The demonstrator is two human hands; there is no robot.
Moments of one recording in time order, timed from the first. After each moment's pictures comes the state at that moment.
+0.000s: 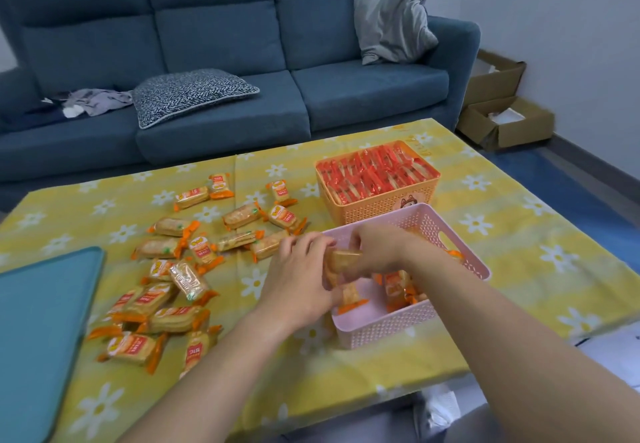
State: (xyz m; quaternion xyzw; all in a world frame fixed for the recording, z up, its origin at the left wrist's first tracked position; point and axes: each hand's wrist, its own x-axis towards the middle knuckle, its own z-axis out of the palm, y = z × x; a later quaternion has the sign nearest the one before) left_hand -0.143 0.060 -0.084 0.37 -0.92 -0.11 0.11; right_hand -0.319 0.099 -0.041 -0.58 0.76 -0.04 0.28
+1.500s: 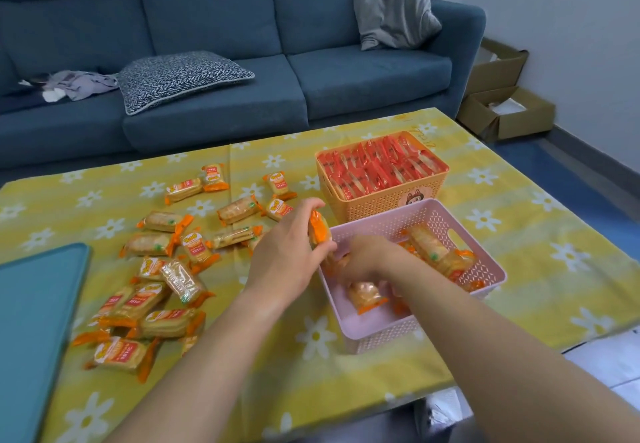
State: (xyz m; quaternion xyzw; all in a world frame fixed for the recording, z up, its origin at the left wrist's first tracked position) left_hand -0.146 0.020 -0.080 0.38 -0.87 -0.18 0.27; right_hand -0.298 0.073 -0.077 -0.52 0.79 -0.03 0.34
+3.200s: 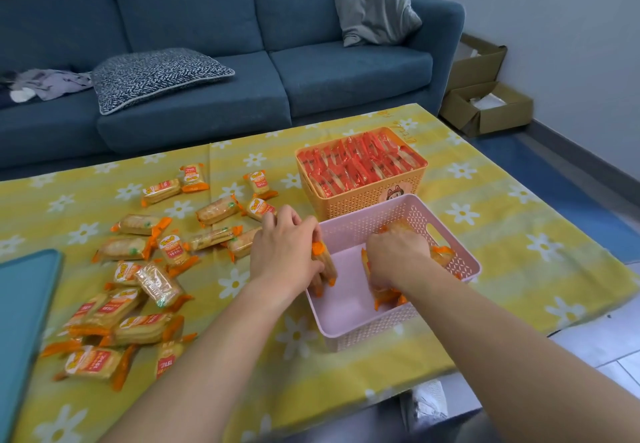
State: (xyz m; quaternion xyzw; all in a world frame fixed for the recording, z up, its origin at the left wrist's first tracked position) left_hand -0.178 0.026 -0.086 0.42 -0.90 -0.02 0.11; right_hand -0.337 0.110 -0.087 -0.52 0.84 0.13 0.08
